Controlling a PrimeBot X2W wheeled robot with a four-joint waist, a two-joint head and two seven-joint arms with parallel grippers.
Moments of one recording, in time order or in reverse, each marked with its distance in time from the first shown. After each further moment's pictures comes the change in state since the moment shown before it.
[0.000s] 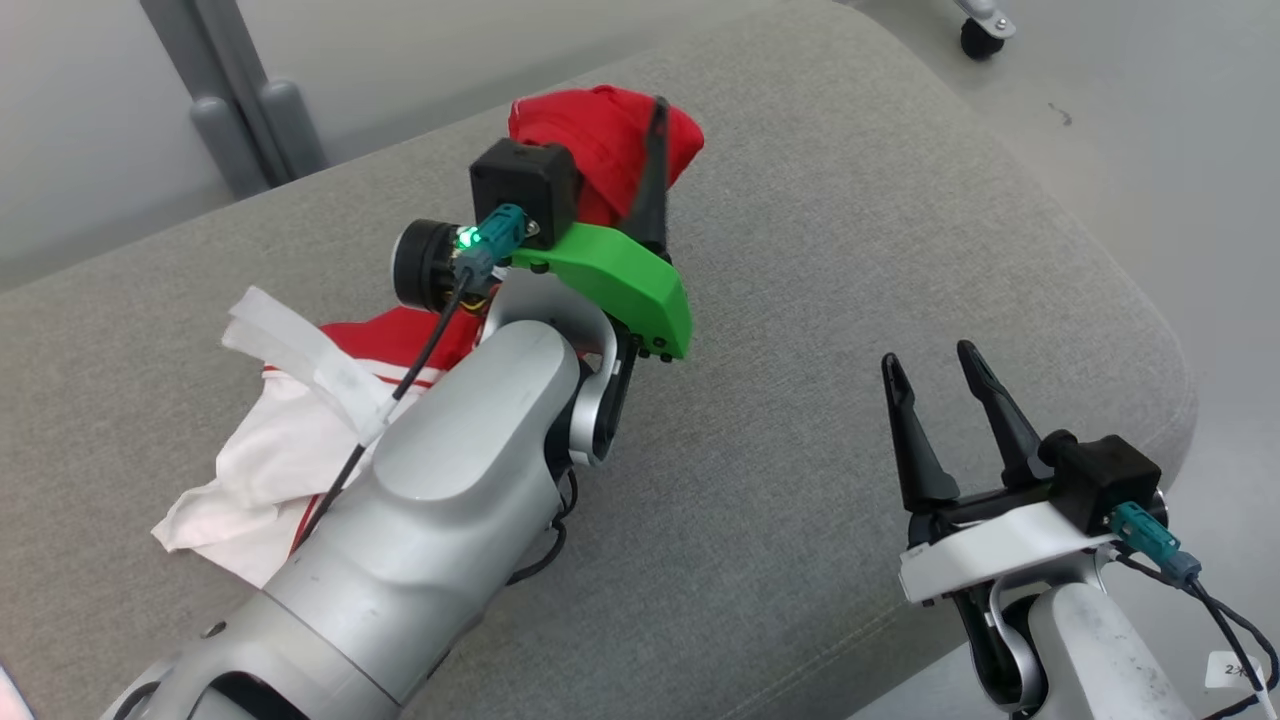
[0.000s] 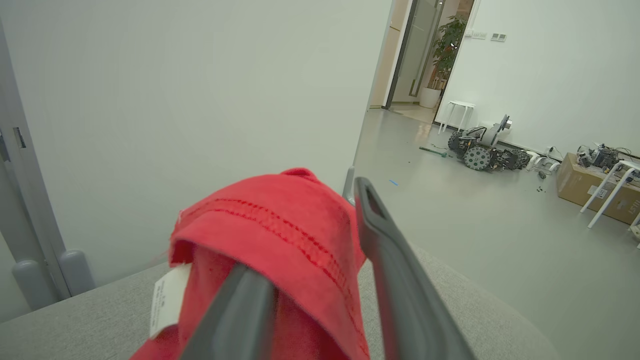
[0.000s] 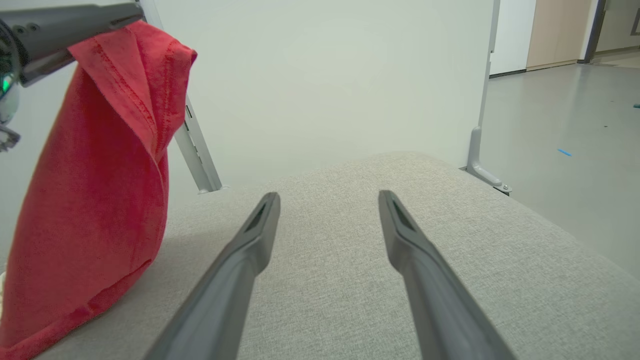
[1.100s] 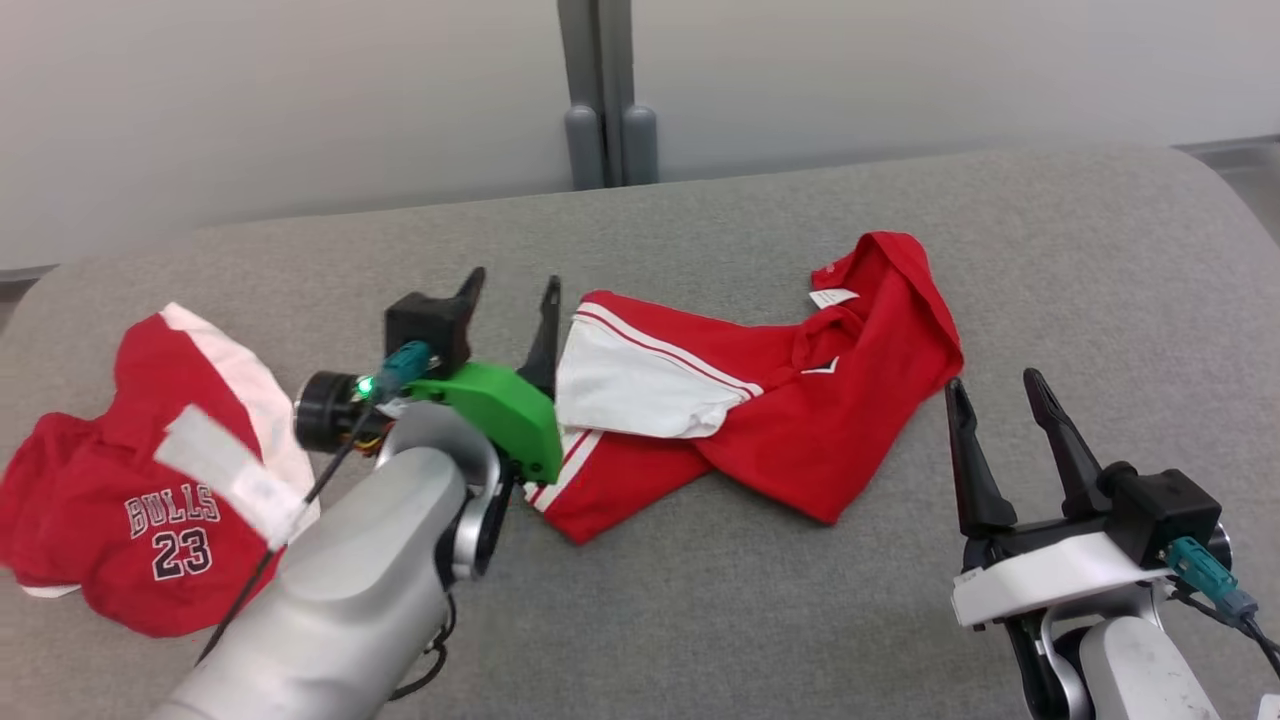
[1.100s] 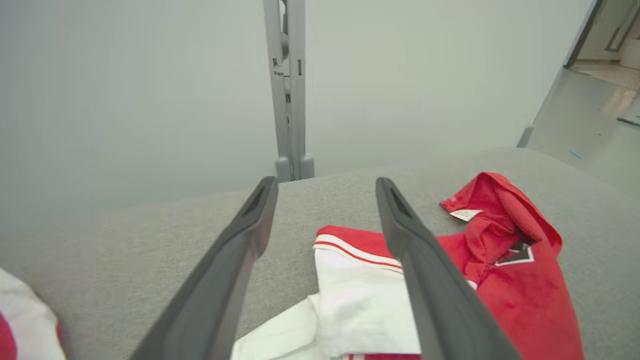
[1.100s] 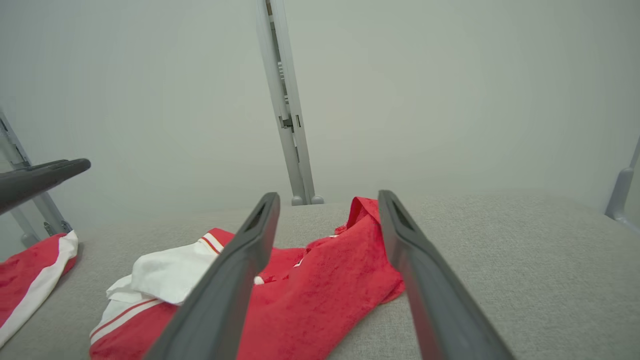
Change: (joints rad) left arm 0.145 0.141 -0.111 0.098 -0.083 -0.045 -0.015; right arm 0.074 -0.007 -0.096 -0.040 -0.035 0.000 0.000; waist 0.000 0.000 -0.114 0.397
